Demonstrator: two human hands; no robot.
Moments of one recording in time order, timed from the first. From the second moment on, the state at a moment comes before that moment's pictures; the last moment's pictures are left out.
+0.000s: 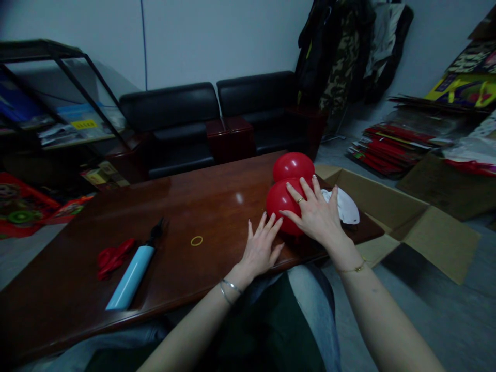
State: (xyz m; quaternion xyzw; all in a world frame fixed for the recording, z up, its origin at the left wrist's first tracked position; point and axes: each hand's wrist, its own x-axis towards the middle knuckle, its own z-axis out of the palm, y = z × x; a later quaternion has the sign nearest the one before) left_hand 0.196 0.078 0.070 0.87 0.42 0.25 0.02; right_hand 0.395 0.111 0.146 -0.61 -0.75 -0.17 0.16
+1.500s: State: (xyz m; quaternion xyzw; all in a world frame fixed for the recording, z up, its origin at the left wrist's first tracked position) left_hand 0.166 0.072 0.076 0.86 0.43 0.26 0.09; right_hand 0.371 0.102 0.147 -0.59 -0.77 -0.23 0.13
